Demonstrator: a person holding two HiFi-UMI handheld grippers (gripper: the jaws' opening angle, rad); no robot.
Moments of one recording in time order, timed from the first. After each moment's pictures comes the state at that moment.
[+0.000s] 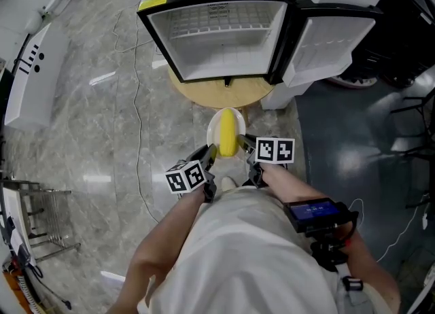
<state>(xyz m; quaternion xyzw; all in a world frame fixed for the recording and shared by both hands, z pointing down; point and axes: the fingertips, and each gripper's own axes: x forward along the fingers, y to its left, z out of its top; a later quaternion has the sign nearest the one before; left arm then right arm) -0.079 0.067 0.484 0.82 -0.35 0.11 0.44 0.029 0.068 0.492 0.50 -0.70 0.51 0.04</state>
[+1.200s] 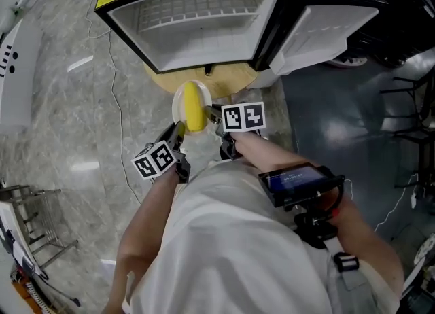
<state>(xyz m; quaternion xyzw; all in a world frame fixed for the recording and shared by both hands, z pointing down) -0.096 -0.031 0.492 0.80 -0.39 0.10 0.45 0.012 -0.039 0.499 0.46 -0.72 0.51 0.07</state>
